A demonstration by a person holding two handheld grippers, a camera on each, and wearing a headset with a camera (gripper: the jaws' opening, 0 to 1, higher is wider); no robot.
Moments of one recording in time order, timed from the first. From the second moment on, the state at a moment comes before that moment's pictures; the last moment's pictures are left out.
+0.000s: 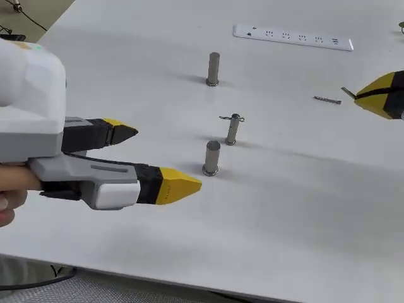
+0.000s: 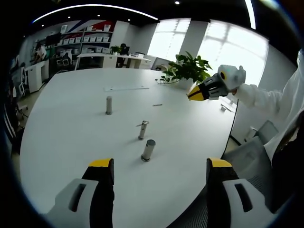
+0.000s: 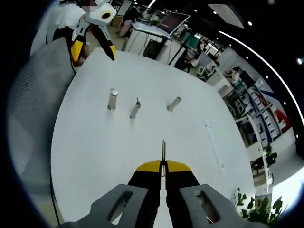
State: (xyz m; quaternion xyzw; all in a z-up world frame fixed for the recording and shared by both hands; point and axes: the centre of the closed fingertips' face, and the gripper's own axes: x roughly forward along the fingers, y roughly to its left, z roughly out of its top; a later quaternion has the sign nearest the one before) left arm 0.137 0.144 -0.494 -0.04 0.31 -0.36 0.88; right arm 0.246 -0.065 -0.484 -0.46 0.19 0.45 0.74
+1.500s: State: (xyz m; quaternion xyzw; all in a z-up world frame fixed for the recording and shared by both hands) left arm 0.142 0.032 -0.457 -0.11 0.28 -0.48 0.83; right arm 0.141 0.020 -0.463 -0.47 0.10 0.51 0.71
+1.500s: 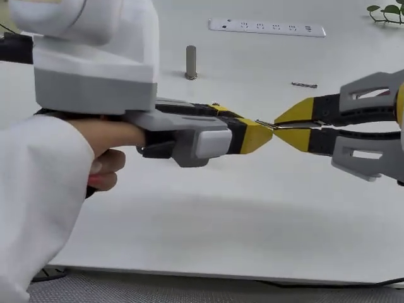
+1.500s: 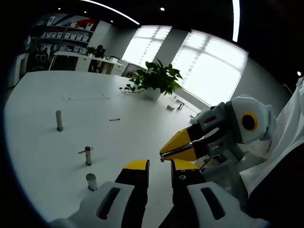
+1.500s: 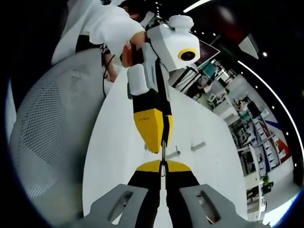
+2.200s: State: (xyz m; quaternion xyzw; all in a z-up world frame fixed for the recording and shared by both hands) left arm 0.140 0.032 -0.459 -0.12 0.29 -0.48 0.82; right arm 0.133 0.030 -0.462 -0.47 0.10 0.52 0.70
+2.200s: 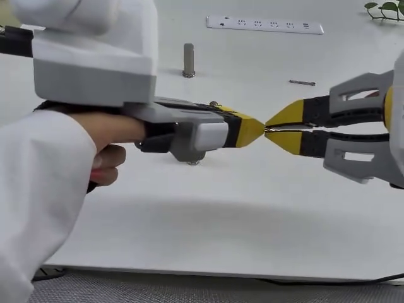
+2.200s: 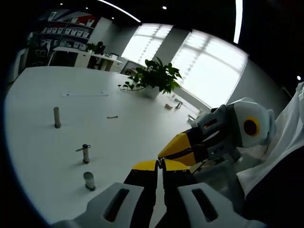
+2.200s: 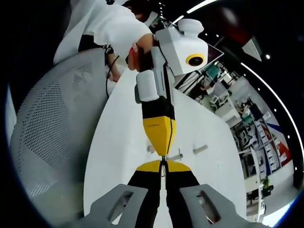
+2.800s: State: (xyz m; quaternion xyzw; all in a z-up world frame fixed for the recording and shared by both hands) left arm 0.134 0.031 -0.462 -0.07 0.30 -0.48 0.82; right arm 0.131 0.031 -0.466 -0.47 0.10 0.53 0.70
